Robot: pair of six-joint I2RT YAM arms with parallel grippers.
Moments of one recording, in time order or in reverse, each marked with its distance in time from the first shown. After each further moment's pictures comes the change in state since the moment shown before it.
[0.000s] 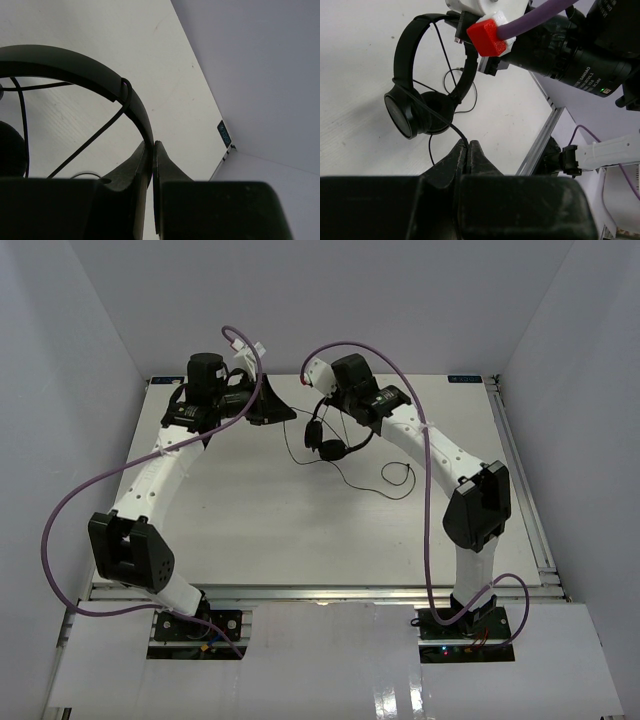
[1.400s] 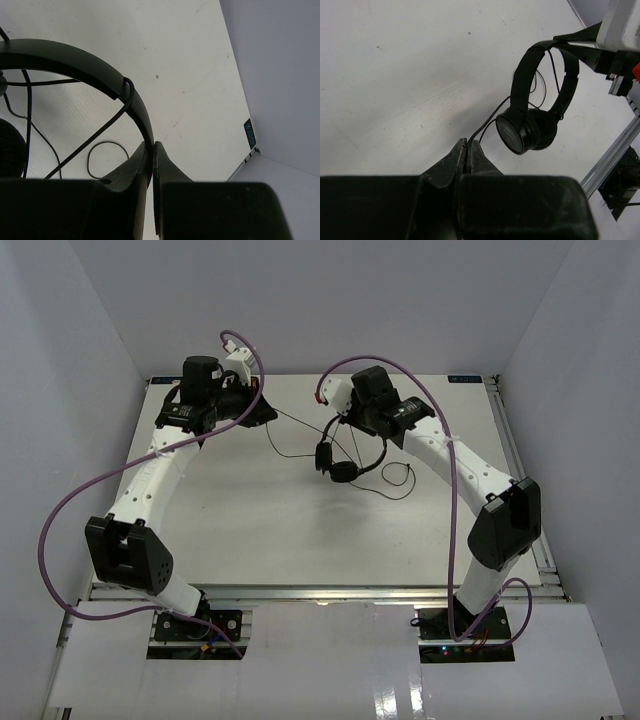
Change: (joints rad) left arm 0.028 -0.015 0.006 -0.112 -0.243 0.234; right arm -0.028 -0.189 -0.214 -0.052 -0.152 -0.018
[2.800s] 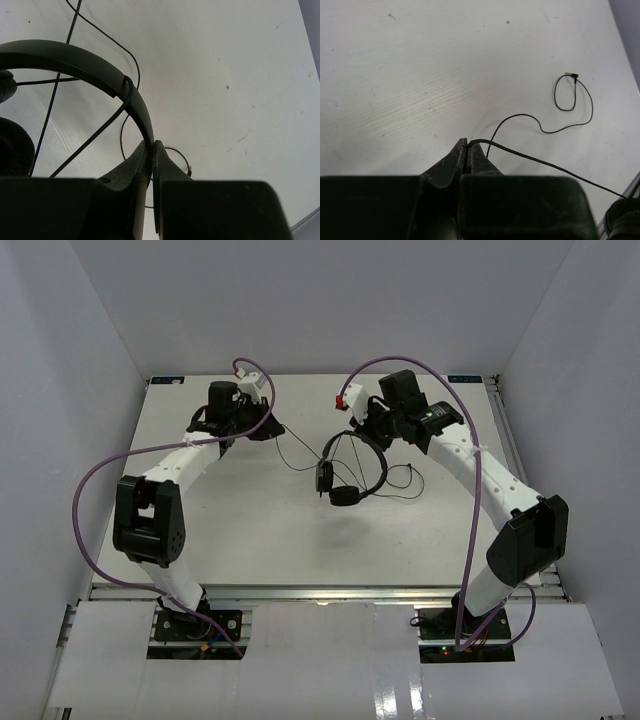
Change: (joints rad) left arm 0.002 0.195 -0.226 0.385 -0.058 -0.148; right arm -0.084 -0.145 -0.127 -0.079 -0.414 0.106
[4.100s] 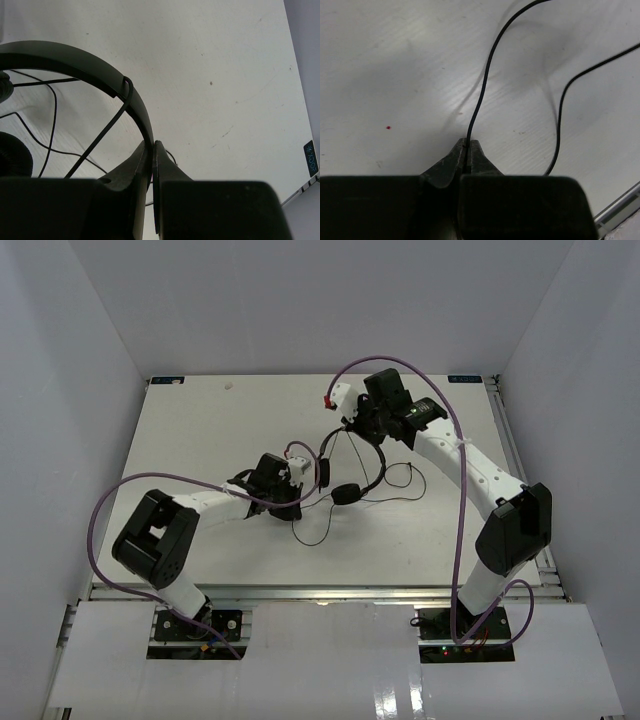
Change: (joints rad) left arm -0.349 -0.110 -0.470 -0.009 -0.251 0.079; right arm 0.042 0.086 0.067 0.005 0.136 -0.019
